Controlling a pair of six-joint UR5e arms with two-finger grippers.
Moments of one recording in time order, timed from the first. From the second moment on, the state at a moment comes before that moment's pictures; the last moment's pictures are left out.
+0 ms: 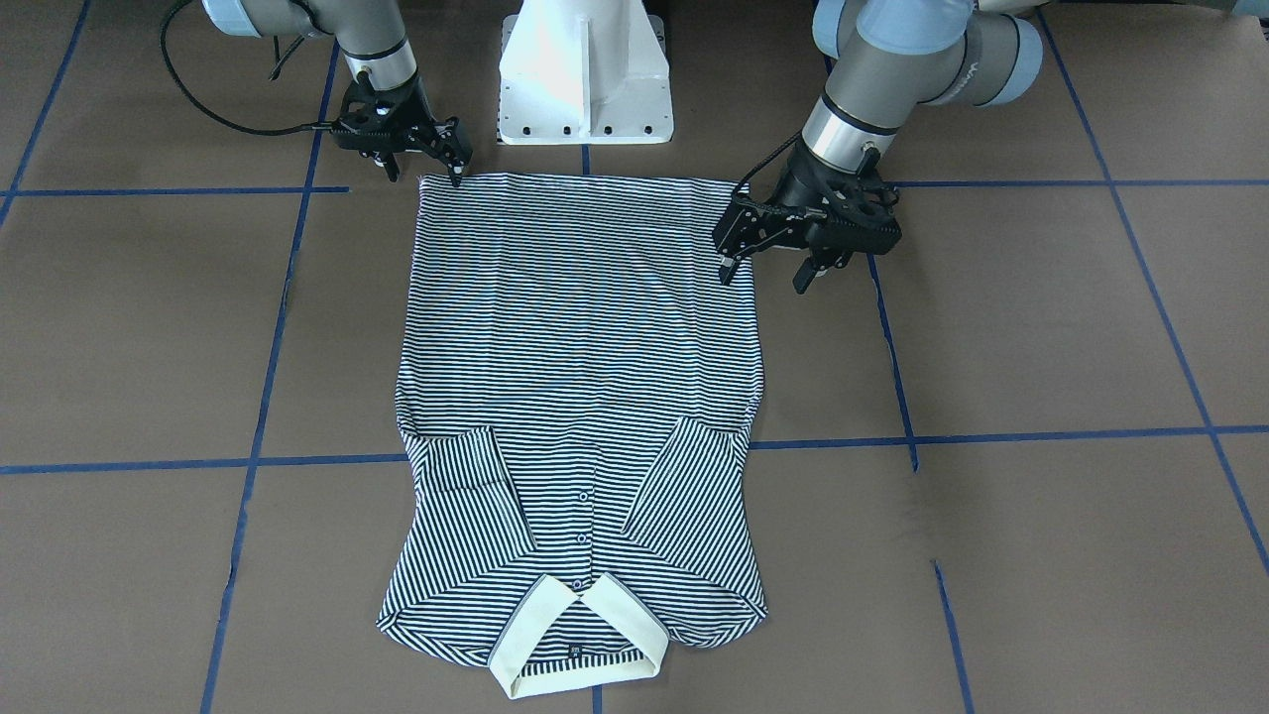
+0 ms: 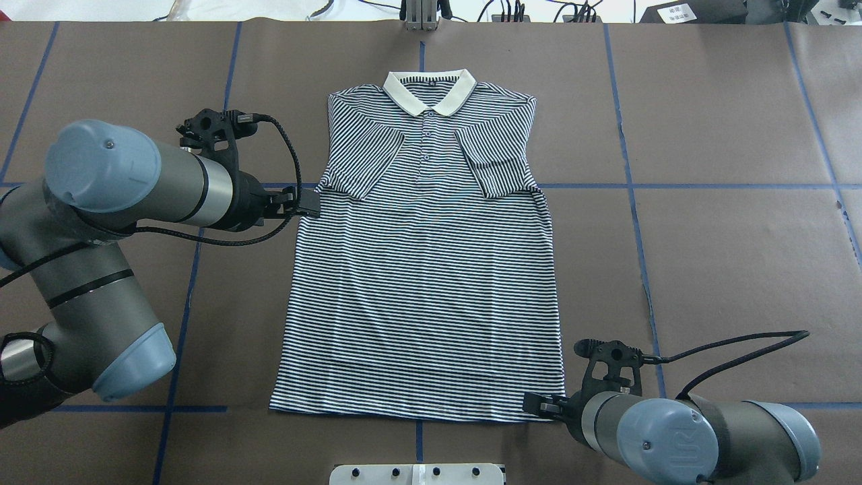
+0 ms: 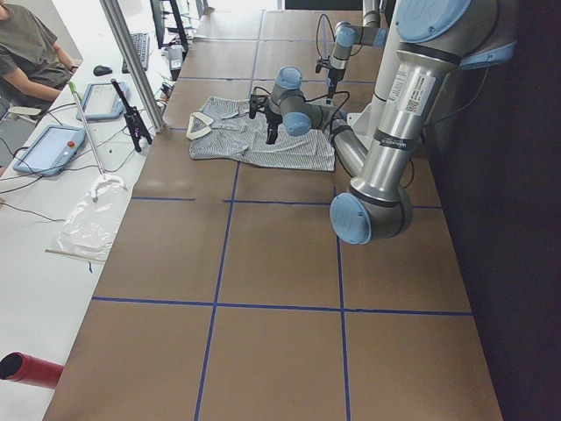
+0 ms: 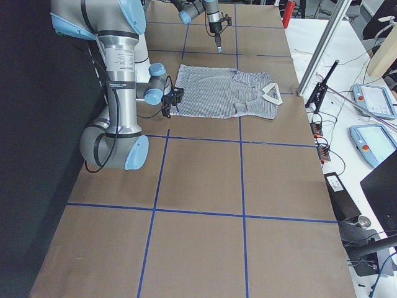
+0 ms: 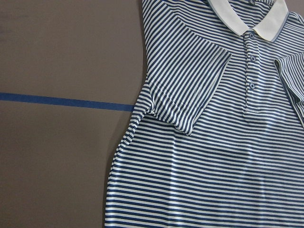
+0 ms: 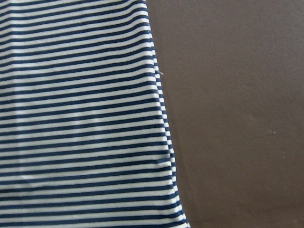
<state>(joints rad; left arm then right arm) -0.65 -1.95 -1.92 -1.91 -1.86 -1.27 0.10 -1.49 2.06 -1.31 1.50 1.71</state>
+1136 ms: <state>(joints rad) -0.65 -1.96 -1.92 -1.91 -1.86 -1.27 0.10 -1.49 2.07 -1.31 1.50 1.71</state>
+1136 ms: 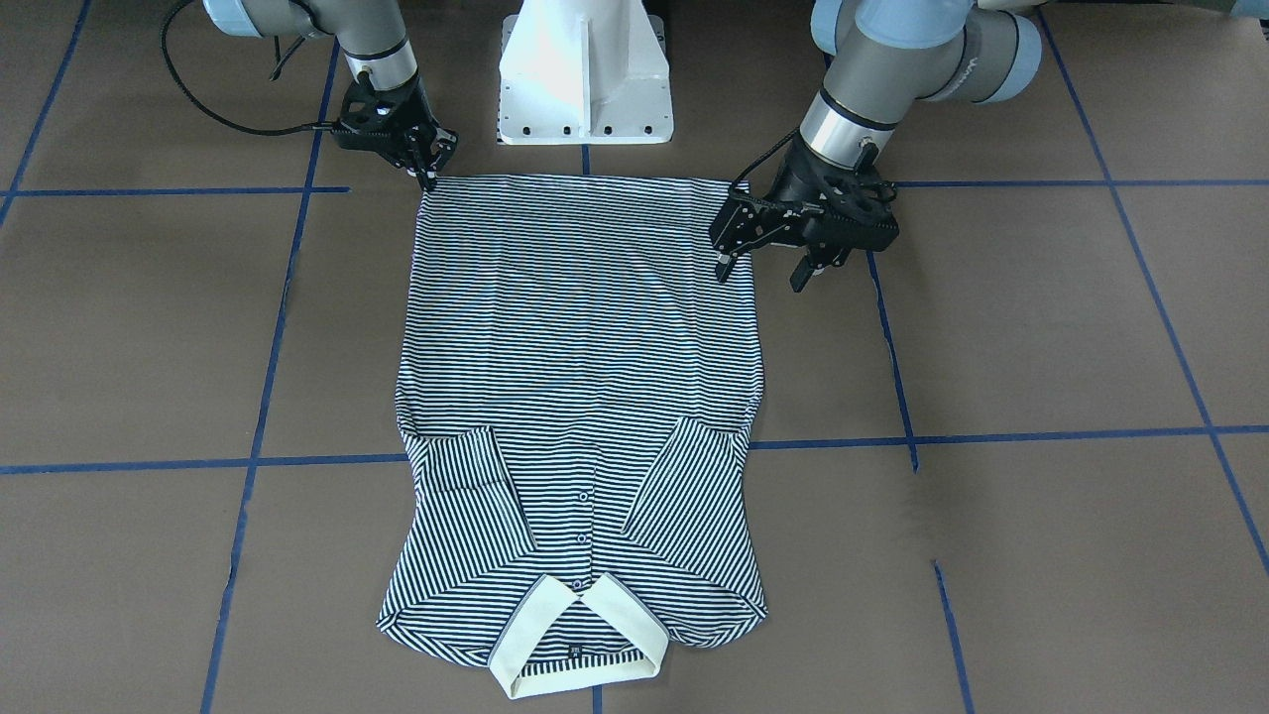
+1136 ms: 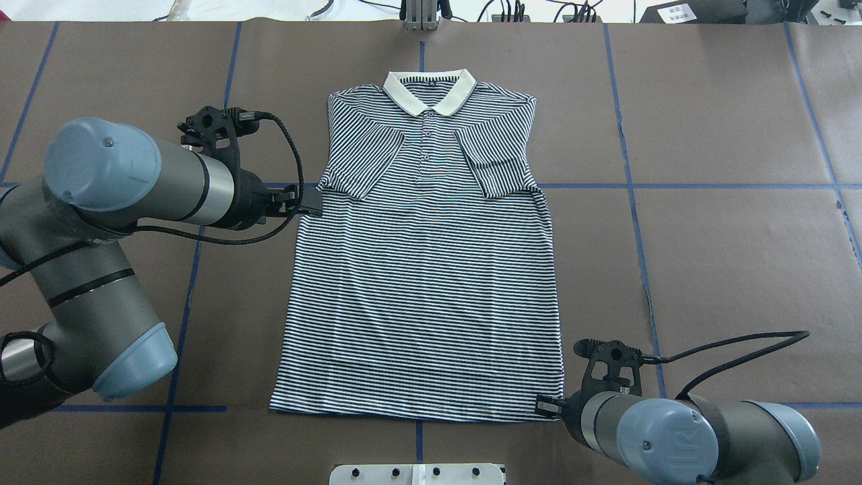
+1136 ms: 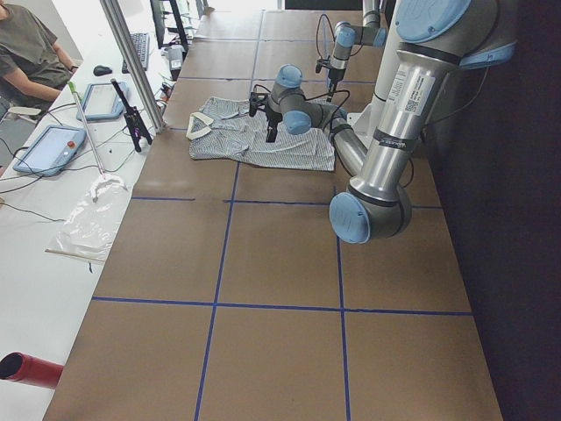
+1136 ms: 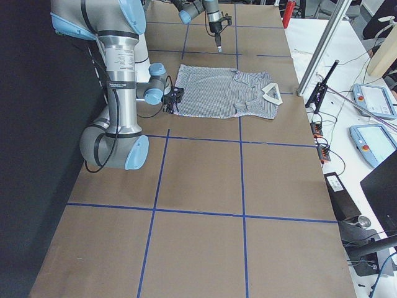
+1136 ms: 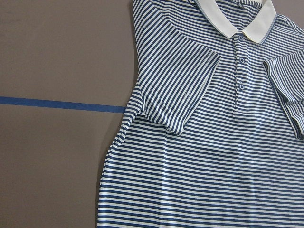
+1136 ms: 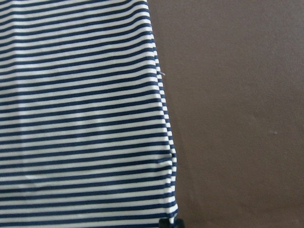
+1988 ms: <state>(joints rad) -0.42 -1.77 -2.07 -1.81 -1.70 -1.68 0.12 -1.50 2.15 -1.31 1.50 1.71</state>
